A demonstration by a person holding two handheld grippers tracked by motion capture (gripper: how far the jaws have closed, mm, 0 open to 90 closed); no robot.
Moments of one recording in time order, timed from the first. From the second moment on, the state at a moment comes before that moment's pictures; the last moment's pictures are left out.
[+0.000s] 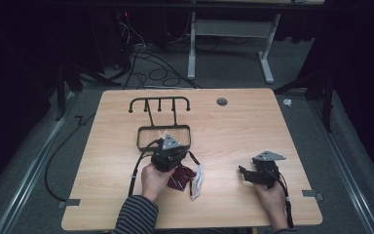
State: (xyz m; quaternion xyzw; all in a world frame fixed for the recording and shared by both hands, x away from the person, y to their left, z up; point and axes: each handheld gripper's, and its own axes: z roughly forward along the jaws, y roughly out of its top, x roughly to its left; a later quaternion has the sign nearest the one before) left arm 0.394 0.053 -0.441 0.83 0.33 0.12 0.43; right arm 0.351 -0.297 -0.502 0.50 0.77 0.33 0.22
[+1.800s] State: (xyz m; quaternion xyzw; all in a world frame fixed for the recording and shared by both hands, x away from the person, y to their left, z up) left arm 0.368 0.129 -0.391 0.77 0.37 0.17 0.49; right arm 0.351 -0.296 -0.502 0.50 0.77 0.33 0.22
